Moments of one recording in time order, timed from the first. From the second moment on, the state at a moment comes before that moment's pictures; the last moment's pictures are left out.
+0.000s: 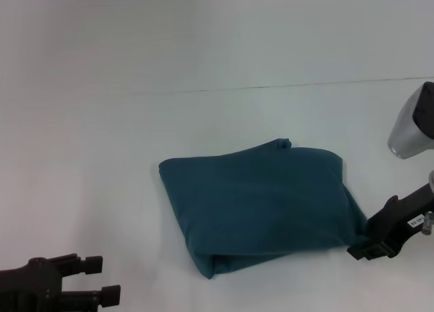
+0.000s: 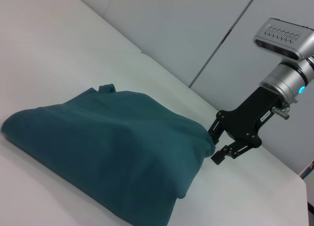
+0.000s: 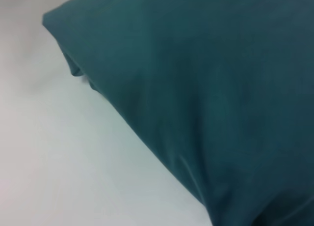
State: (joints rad) left arm -0.41 -2.11 0.46 0.85 2.28 1.88 -1.65; right arm 0.64 2.08 -0.90 -1.05 -2.69 -1.64 1.97
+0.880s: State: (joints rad) left arm -0.40 -2.11 0.46 0.85 2.28 1.88 -1.65; right arm 0.62 2.07 -0.73 -1.06 -2.66 -1.56 1.98
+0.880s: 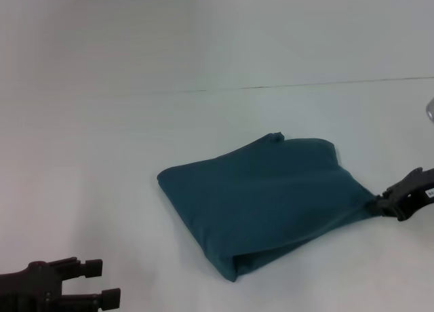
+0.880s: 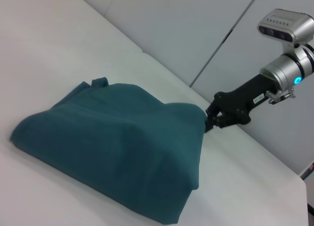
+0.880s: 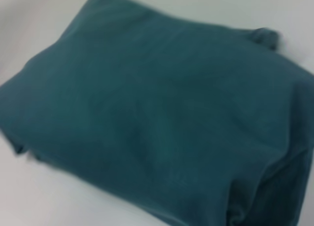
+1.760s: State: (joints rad) left arm -0.55 -2.09 0.48 0.75 2.28 1.75 -2.18; right arm 0.62 2.07 -0.73 -1.05 -2.66 -1.51 2.02
